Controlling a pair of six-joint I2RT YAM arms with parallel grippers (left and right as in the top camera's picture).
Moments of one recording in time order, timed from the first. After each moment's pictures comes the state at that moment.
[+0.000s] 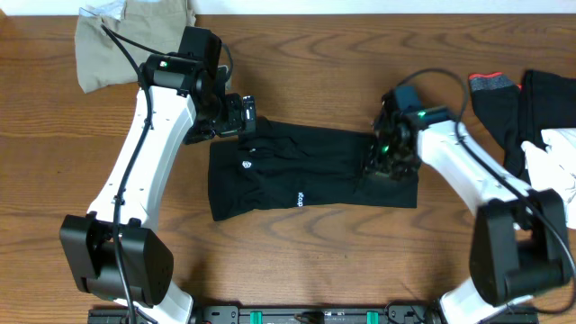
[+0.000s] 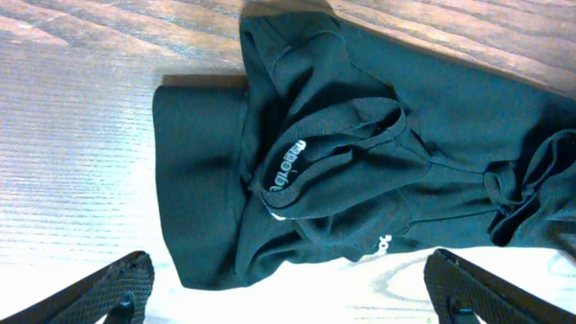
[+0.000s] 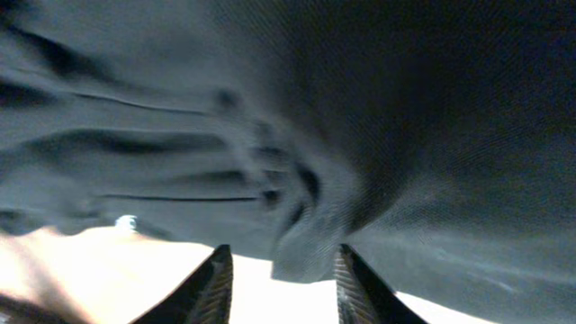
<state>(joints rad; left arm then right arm) -0.19 1.76 1.63 -1.24 0.17 -0.31 0.24 1.75 1.20 -0.90 -0.33 0.40</state>
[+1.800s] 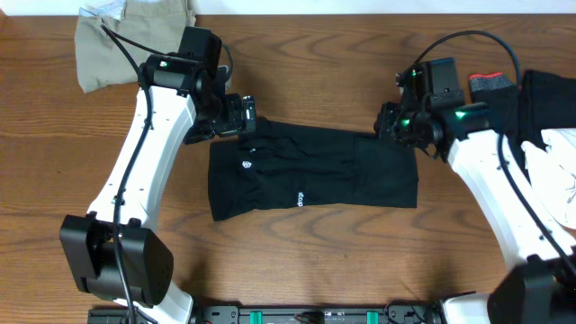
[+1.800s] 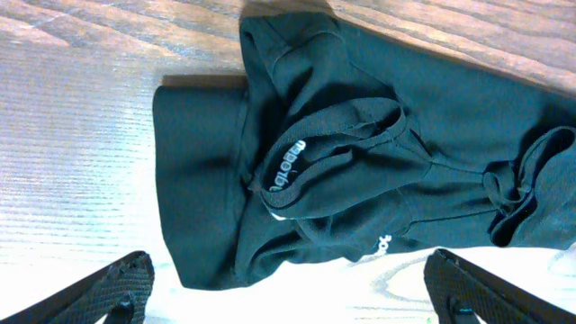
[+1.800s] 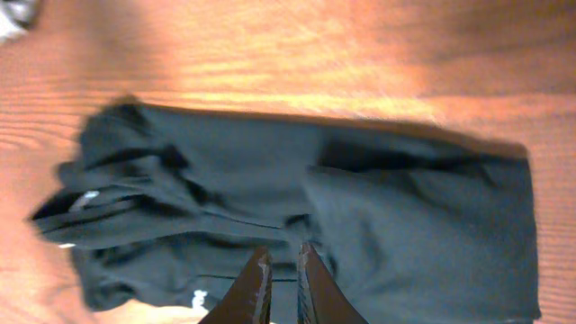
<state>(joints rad) -0.19 1.76 1.63 -1.24 0.17 -0.31 0.21 1.59 1.25 -0.76 -0.23 0.44</state>
